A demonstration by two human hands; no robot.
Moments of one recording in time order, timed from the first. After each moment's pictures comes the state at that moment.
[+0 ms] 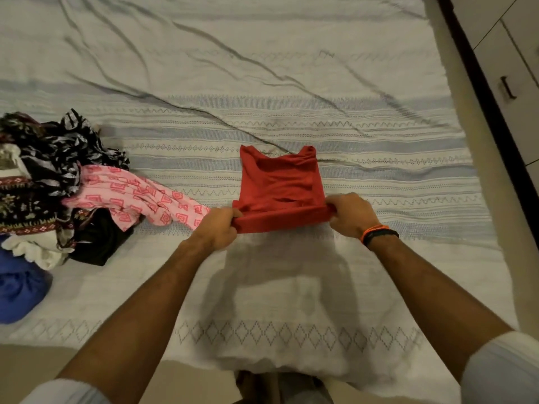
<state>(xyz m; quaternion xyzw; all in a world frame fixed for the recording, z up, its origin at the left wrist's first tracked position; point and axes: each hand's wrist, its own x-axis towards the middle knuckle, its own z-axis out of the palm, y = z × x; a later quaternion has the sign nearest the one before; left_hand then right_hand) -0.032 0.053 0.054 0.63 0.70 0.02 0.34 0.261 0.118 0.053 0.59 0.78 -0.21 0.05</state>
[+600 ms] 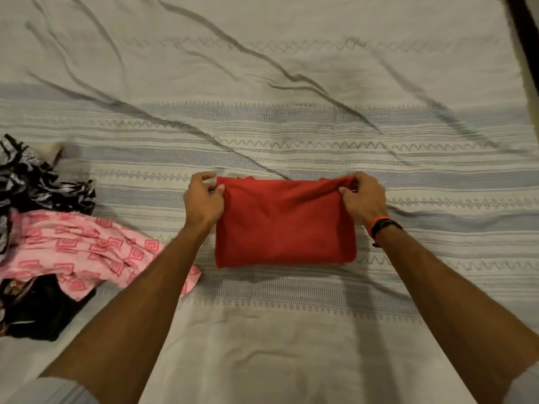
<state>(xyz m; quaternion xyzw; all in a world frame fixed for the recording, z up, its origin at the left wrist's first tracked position) -0.056 0.251 -0.017 0.34 0.82 0.33 0.32 0.228 0.312 -0.025 0.73 0.55 -0.35 -0.19</state>
